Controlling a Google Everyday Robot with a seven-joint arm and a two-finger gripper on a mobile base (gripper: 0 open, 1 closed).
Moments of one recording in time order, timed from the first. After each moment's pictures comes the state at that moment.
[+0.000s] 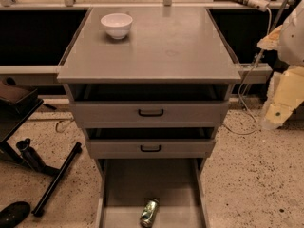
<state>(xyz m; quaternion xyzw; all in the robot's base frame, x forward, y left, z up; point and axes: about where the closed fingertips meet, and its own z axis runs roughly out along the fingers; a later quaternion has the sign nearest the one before) 0.438 -0.217 0.976 -0.60 0.78 -0.03 0.16</state>
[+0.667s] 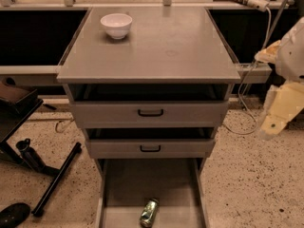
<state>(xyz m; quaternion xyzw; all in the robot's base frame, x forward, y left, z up) 0.437 -0.216 0.952 -0.60 0.78 -0.01 0.17</state>
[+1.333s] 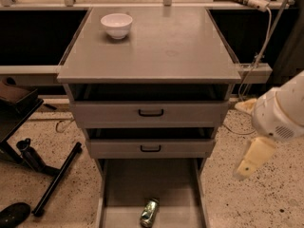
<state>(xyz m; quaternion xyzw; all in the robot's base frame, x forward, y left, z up) 0.422 -0.209 0.830 -0.59 0.78 0.07 0.19</state>
